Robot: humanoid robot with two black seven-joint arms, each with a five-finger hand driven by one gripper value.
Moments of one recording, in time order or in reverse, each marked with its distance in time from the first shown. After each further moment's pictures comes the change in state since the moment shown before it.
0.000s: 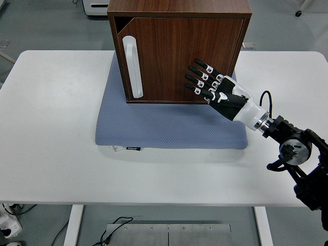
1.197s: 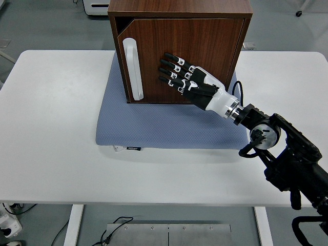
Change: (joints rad) left arm 0.000 0.000 -0.001 0.000 0.000 0.000 0.000; right arm 0.199 0.192 -0.049 -0.255 0.005 0.000 0.002
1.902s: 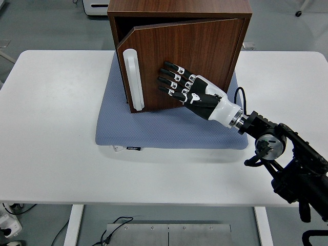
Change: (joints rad) left arm 0.002 0.000 0.000 0.000 0.002 0.000 0.000; right arm -0.087 -0.049 -0.017 0.153 -0.039 0.000 -0.003
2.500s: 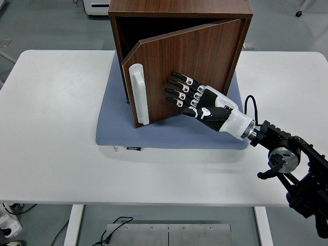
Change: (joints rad) left arm 0.007 0.000 0.000 0.000 -0.001 0.000 0.000; right arm -0.114 -0.089 0.002 0.166 -0.042 0.000 0.001
